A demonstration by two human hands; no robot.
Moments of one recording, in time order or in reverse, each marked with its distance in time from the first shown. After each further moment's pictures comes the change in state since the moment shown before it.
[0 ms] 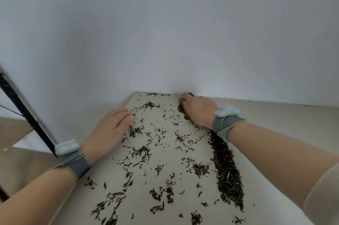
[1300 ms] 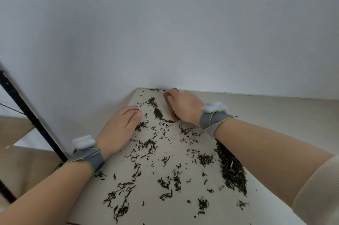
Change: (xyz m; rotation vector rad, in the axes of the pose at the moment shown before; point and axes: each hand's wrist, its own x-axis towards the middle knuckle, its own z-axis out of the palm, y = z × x) left_hand -0.001 0.008 0.012 0.027 -0.006 0.064; right_hand -0.012 -0.061 -0.025 0.266 -0.032 -0.070
